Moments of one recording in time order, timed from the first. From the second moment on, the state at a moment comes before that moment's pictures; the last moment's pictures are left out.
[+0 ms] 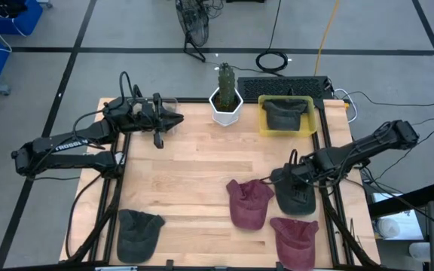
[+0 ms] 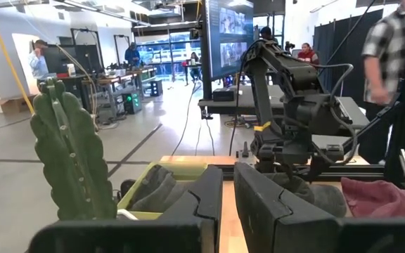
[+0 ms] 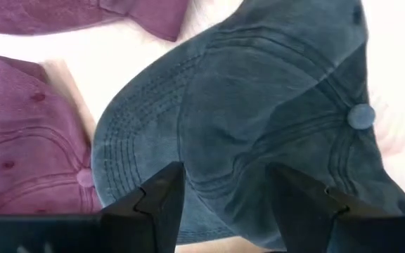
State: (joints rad) left arm 0.44 0.86 0.65 0.29 0.34 0.05; right arm 0.31 1.10 0.72 -1.06 -0.11 0.70
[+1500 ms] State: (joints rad) left arm 0.44 0.86 0.65 0.29 0.30 0.07; right arm 0.24 1.21 0.84 -1.26 0.11 0.65
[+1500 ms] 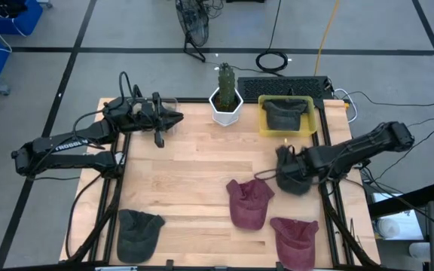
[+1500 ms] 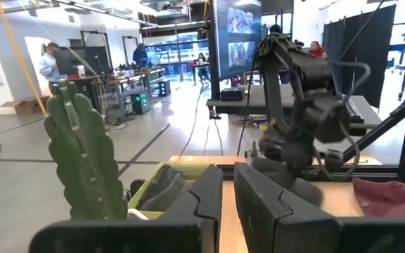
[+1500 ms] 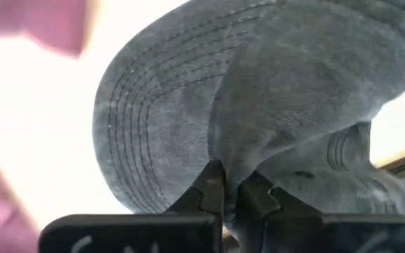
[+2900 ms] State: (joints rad) left arm 0.44 0.86 0.65 0.29 0.30 0.07; right arm -0.53 1.31 1.06 -1.05 0.58 -0.51
